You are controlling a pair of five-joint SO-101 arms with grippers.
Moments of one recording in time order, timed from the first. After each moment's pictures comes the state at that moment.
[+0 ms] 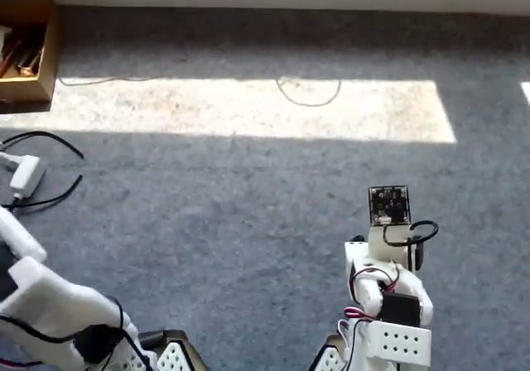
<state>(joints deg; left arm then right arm) -53.4 19.5 -15.2 74.9 -44.2 3.0 -90.1 93.5 54.5 13.0</state>
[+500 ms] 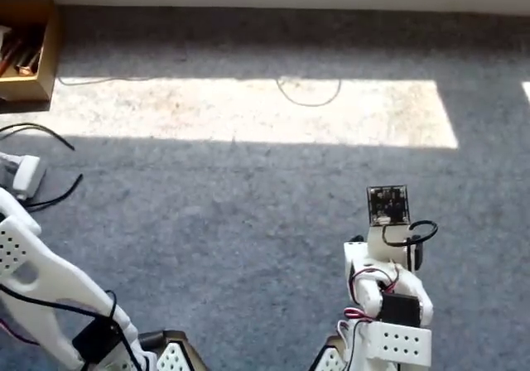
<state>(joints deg) -53.3 56.0 -57.7 83.9 -44.4 2.5 -90.1 93.5 54.5 13.0</state>
